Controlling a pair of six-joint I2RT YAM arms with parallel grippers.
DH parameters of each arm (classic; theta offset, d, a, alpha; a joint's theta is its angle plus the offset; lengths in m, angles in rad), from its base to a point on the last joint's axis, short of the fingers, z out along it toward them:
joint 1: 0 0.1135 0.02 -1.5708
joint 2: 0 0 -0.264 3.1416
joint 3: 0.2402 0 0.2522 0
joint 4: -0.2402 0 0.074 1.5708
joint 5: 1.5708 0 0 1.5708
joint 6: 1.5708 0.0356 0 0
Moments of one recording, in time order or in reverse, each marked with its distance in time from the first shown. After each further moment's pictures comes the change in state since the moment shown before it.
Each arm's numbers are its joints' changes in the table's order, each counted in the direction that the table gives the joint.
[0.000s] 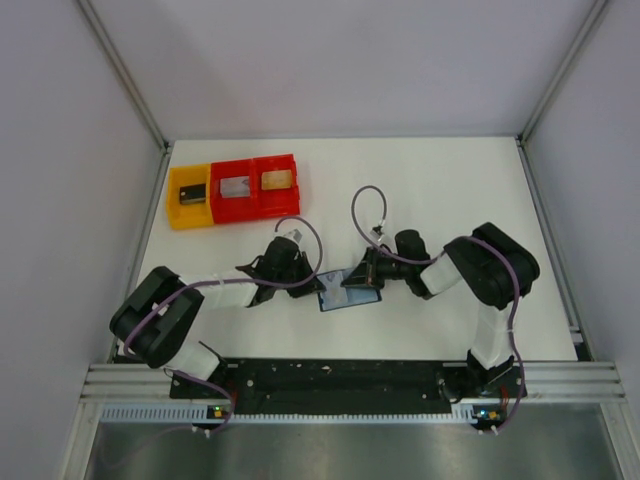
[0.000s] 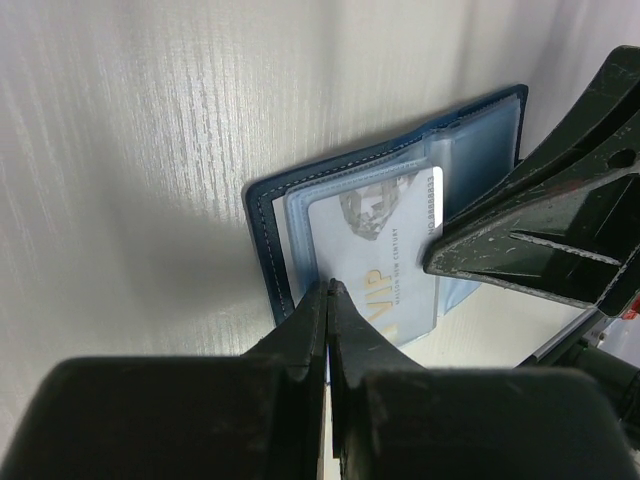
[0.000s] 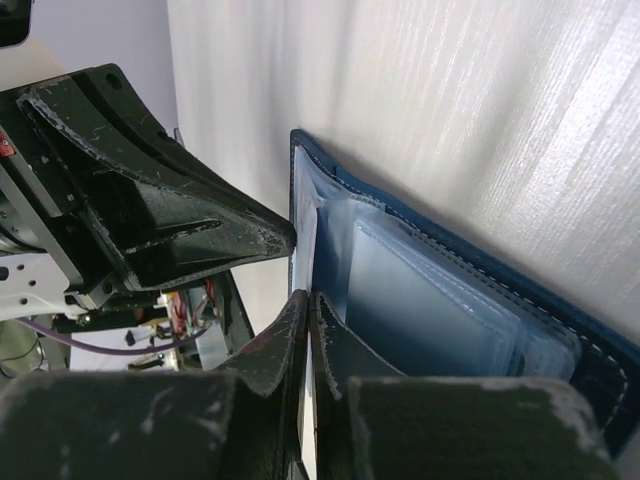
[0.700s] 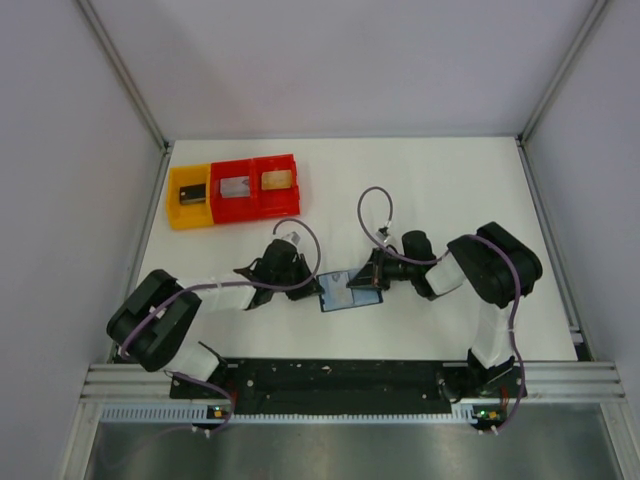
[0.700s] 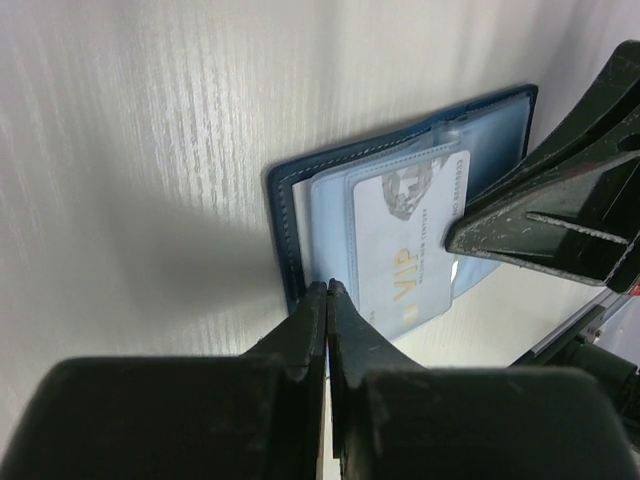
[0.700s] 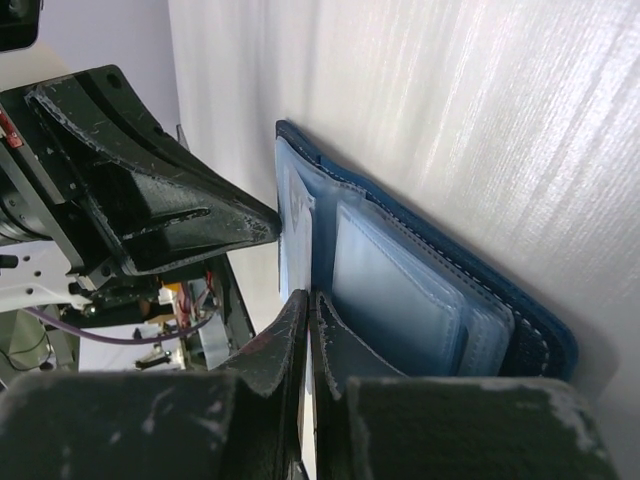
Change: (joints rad) left arm 0.000 -0.014 -0.023 0.017 -0.002 -0.022; right arm -0.050 0.003 -0.032 0.022 -0.047 -0.011
